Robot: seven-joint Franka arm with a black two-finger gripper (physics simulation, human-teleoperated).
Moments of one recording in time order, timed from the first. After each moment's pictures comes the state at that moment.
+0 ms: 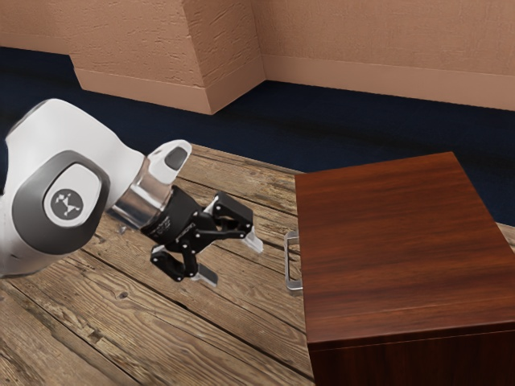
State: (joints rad) arm 0.21 -0.42 -0.20 -2.25 -0.60 2.17 -0.43
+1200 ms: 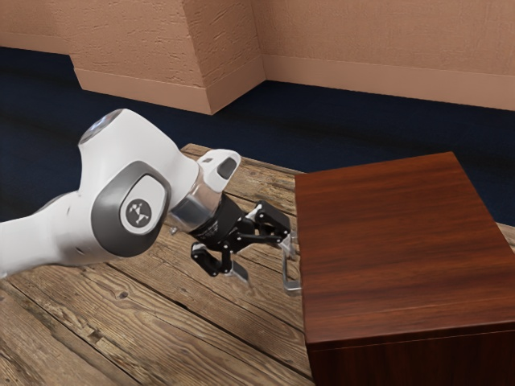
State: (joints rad) arm 0.22 -0.22 -0.25 -2.17 -0.47 2.31 -0.45
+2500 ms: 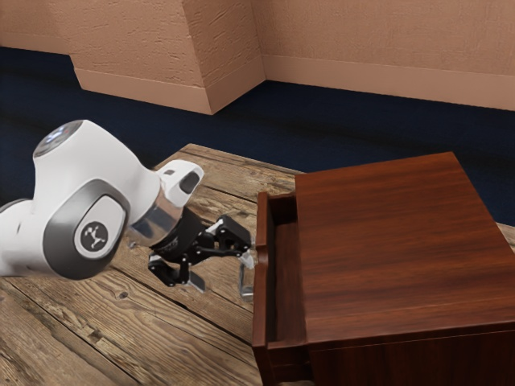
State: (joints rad) arm 0.23 -0.39 -0.21 -2.31 -0.37 2.28 -0.50
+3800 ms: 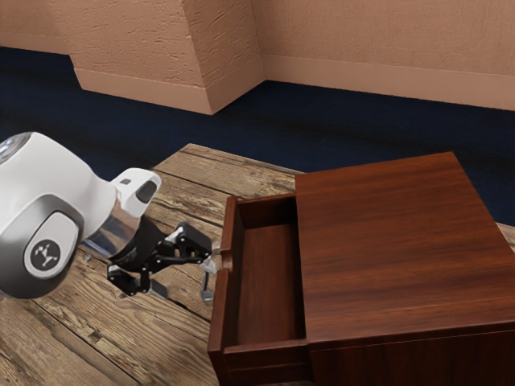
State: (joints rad) arm 0.22 -0.56 -0.13 -2.44 -0.31 2.26 -0.52
